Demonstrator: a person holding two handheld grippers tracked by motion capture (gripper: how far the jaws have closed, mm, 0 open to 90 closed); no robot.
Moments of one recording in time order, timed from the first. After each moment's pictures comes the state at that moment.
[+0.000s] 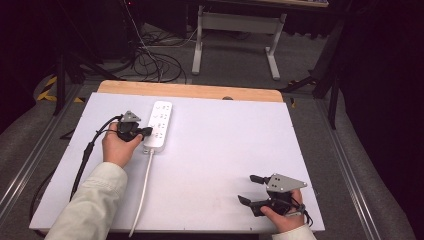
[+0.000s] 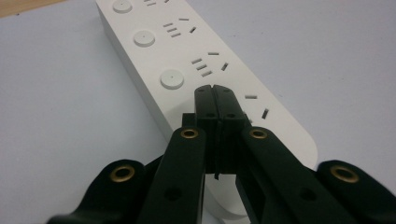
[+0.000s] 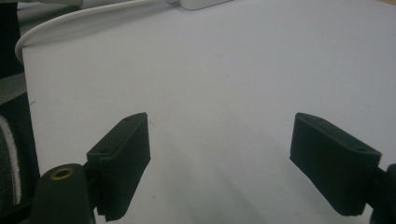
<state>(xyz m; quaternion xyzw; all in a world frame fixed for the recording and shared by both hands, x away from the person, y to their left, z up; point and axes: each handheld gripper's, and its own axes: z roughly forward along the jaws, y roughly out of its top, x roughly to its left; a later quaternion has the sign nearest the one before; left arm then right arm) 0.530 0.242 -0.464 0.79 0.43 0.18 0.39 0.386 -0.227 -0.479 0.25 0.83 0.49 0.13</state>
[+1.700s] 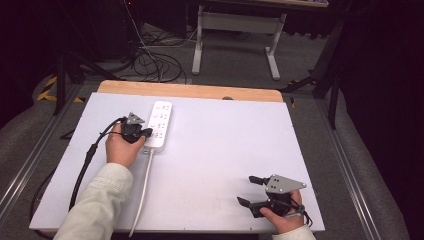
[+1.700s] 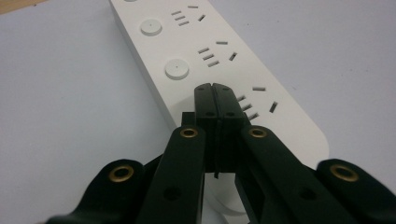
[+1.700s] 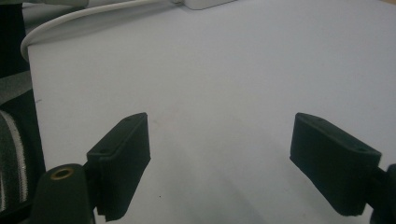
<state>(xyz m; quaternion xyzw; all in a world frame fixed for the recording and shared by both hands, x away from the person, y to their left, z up) 0.526 0.231 -0.466 0.79 0.45 0.20 0.36 0.383 -0.225 -0.479 0.24 0.83 0.49 0.13</state>
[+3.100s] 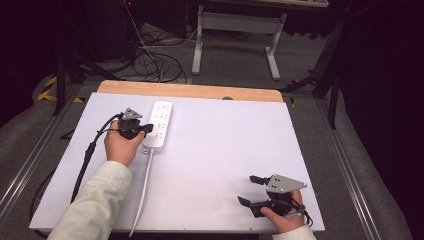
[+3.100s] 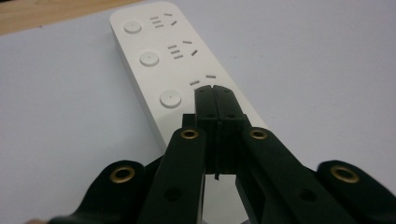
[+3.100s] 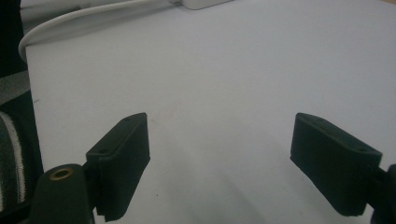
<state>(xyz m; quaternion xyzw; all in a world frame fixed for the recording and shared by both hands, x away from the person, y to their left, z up) 0.523 0.232 -0.444 0.77 0.46 0.20 0.39 0.384 -0.227 -0.479 0.24 0.83 0.49 0.13</state>
